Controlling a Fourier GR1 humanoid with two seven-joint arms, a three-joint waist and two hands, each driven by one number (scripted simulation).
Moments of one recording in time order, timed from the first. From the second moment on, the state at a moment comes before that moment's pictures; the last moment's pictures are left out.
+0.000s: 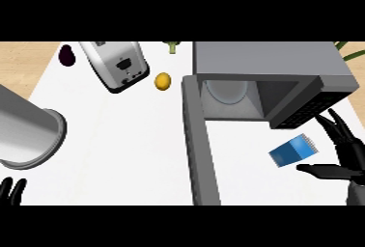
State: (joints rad) left arm 0.68 0.01 -0.01 -2.28 0.12 -0.16 -0.25; right arm -0.13 -0.33 -0.29 -1.00 0.01 0.24 -0.52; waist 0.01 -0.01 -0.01
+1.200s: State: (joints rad) left arm 0.69 0.01 0.01 -2.27 0.13 -0.17 -0.25; right arm -0.32 -0.35 -0.32 -0.47 0.02 0.33 -0.79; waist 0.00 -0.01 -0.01
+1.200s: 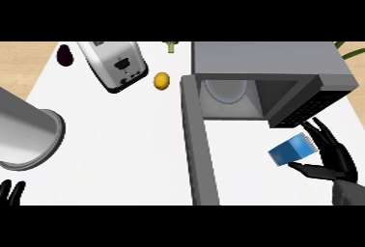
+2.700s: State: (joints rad) left arm 0.74 0.01 0.03 -2.27 0.15 -0.19 -0.29; right arm -0.27 -0.13 -0.20 -0.72 -0.08 0.34 -0.78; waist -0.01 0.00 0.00
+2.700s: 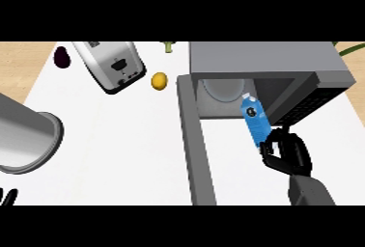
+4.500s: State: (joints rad) left arm 0.73 0.04 0.30 -2.17 0.33 -0.37 -0.31; right arm -0.45 0.00 0.11 -1.15 -0.09 -0.33 -0.25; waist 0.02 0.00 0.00
